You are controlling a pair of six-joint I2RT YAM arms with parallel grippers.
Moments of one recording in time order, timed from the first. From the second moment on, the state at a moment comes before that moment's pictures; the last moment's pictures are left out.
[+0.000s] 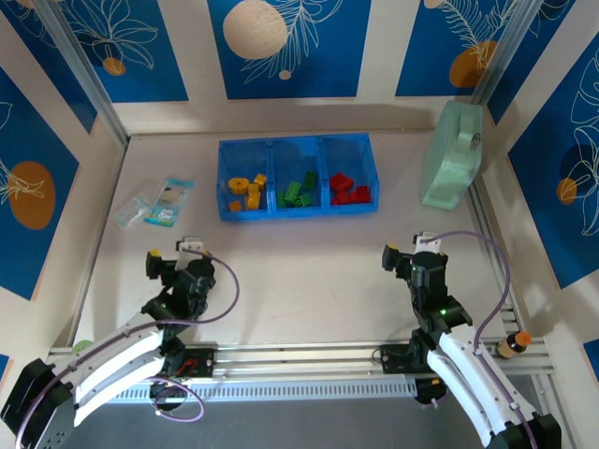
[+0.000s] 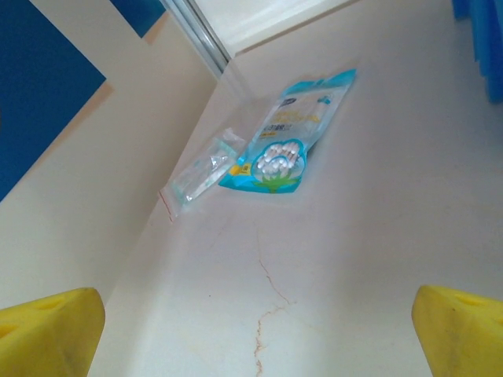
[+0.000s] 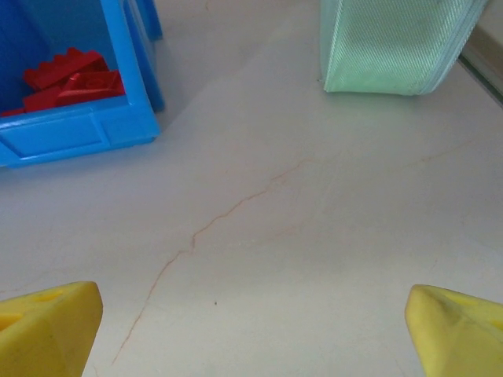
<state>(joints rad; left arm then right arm) -0.65 0.73 0.20 -0.05 -1.04 0.00 0.26 0.49 0.19 -0.23 0.35 0.26</state>
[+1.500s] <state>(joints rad) -0.47 0.70 0.15 0.17 -0.96 -0.02 0.12 1.15 0.31 0.31 0.18 0.21</state>
